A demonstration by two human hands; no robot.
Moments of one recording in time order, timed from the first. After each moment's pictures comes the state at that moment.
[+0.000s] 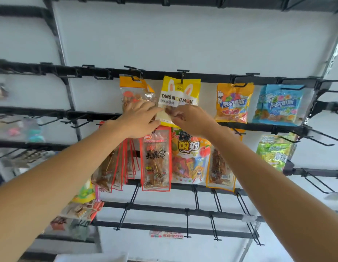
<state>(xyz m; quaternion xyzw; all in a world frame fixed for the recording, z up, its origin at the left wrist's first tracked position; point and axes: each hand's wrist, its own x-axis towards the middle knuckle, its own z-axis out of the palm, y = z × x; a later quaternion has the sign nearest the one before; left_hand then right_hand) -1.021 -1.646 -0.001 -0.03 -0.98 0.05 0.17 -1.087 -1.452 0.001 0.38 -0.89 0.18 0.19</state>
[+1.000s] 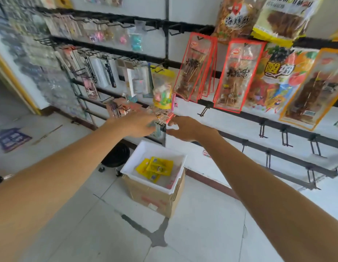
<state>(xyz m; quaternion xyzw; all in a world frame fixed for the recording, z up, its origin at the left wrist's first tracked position) -0.722 -1.722 -0.193 0.15 -0.98 -0.04 -0.09 -0.858 -1.575 -0.217 0.53 -0.83 0.10 -0.14</state>
